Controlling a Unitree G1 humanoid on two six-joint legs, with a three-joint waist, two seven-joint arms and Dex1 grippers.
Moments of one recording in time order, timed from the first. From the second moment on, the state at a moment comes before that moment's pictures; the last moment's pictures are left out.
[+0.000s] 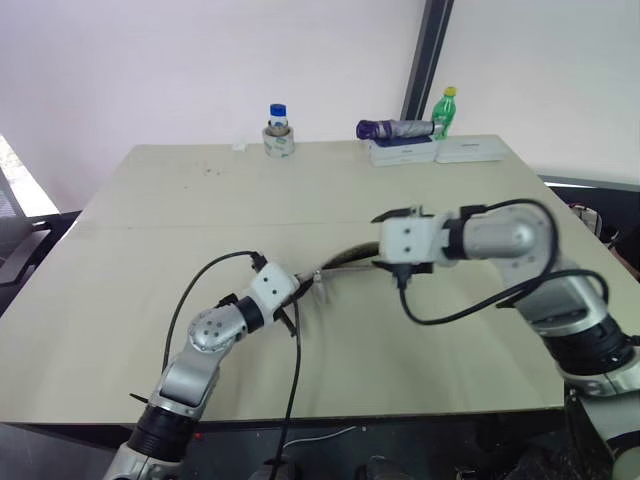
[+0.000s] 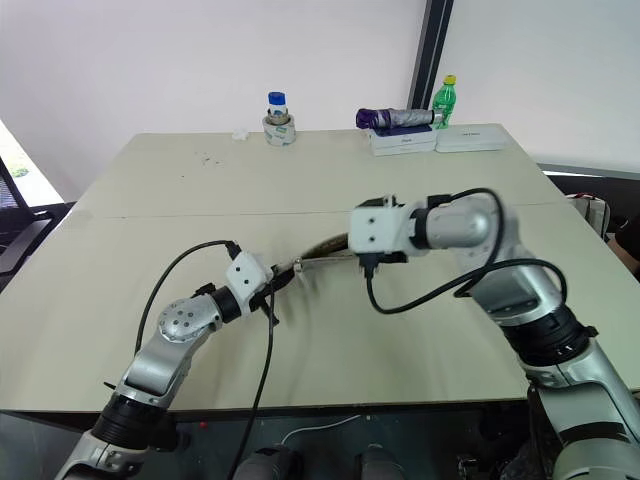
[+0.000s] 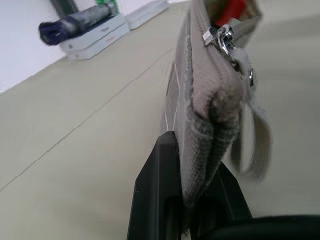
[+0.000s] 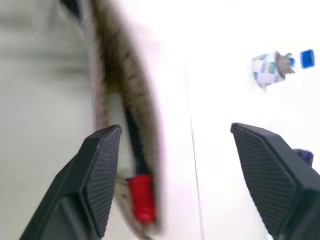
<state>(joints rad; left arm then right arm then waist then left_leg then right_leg) -0.32 0.32 -0.16 -0.09 -0.04 0.13 -0.58 -0.77 -0.78 0.16 -0.30 -0.13 0.45 1.13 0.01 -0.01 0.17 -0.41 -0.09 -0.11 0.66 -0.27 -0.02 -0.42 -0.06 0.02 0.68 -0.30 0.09</state>
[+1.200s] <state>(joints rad) -0.43 0.09 -0.13 -0.16 -0.28 0.52 -0.43 -0.70 -0.31 -0.01 -0.44 0.33 1.30 0.53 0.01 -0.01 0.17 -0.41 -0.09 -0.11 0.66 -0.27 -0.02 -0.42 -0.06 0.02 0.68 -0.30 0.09</state>
